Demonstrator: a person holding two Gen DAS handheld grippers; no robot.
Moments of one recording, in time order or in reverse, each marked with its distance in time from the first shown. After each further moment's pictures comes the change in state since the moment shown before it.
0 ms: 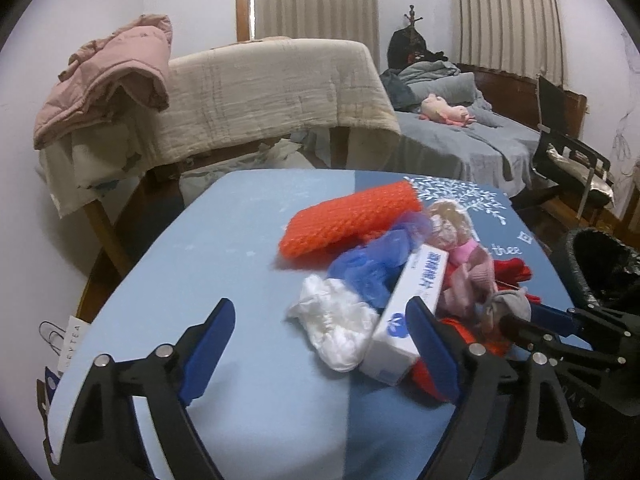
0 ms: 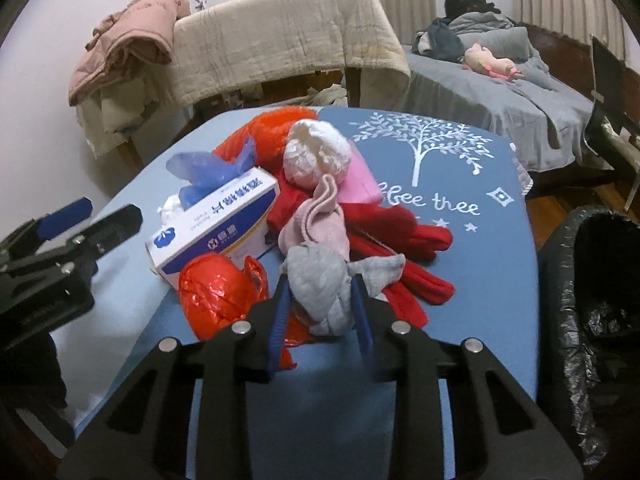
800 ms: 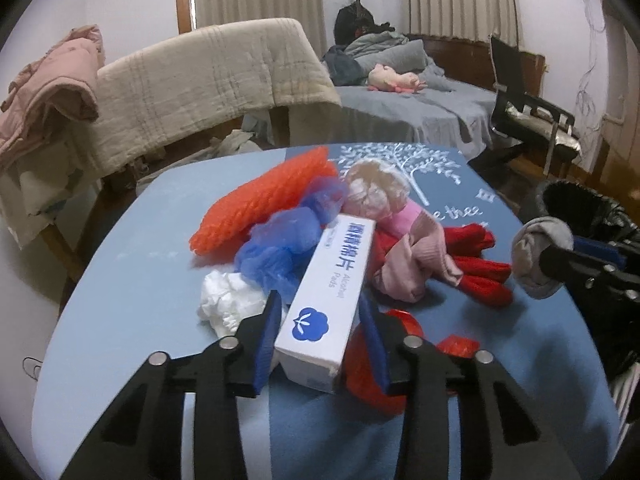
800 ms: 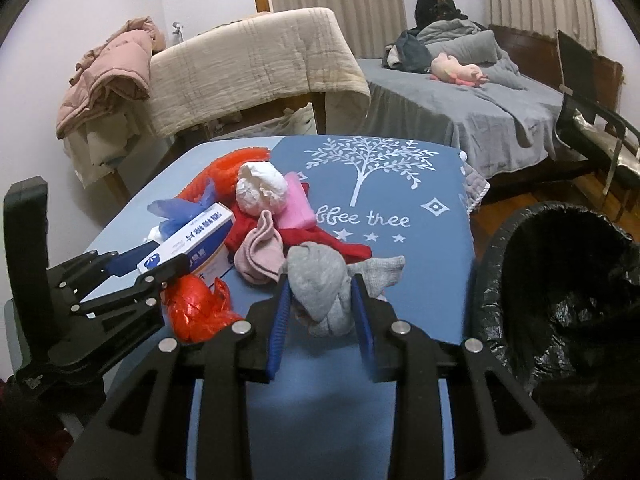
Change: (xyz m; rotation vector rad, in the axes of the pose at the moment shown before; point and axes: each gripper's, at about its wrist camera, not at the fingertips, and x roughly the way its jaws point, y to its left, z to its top) left arm 0.032 -0.050 -0.008 0.131 0.064 -0.125; right arm -0.040 -0.045 0.000 0.065 -0.060 -0.051
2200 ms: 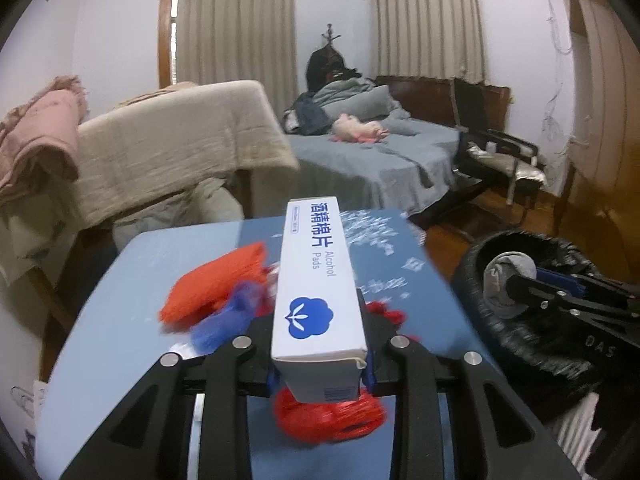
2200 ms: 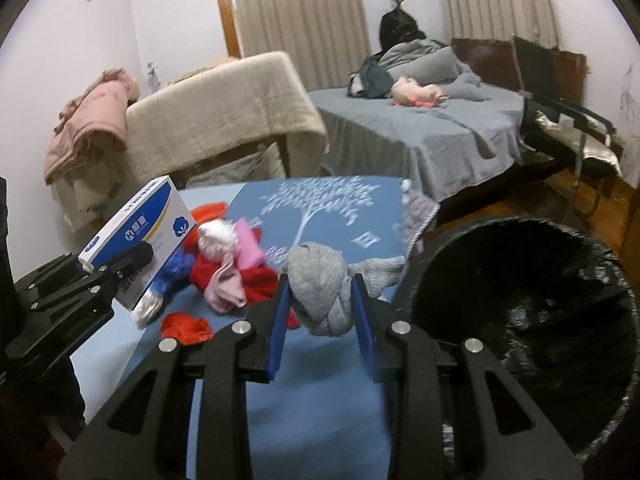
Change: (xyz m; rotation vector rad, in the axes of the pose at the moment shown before) left arm -0.056 -0.054 0.049 0.033 -0.157 -0.108; right arm -0.059 -0.056 0.007 0.097 -0.127 -0.071
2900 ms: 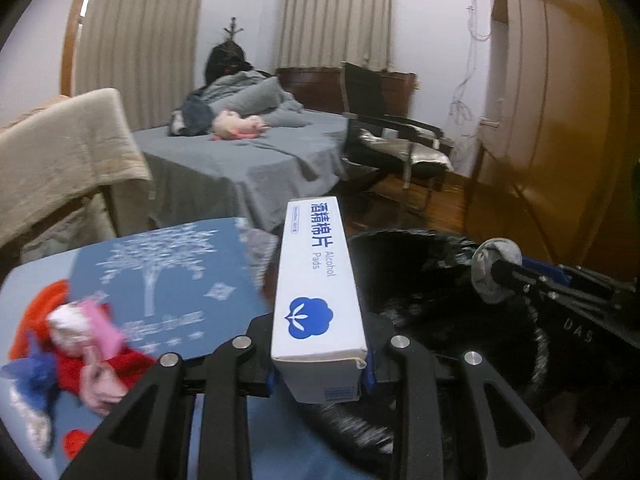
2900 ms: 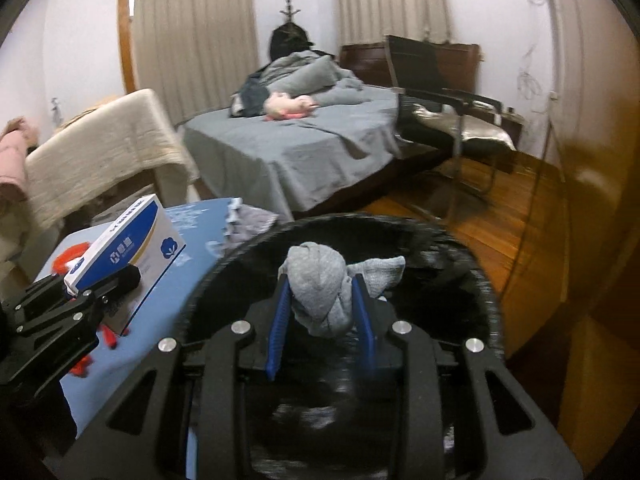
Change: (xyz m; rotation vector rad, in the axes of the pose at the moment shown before) left arm 0.058 -0.159 0.025 0.102 0.028 -0.354; right arm -0.063 -0.150 -0.019 0.152 -0.051 -0.363
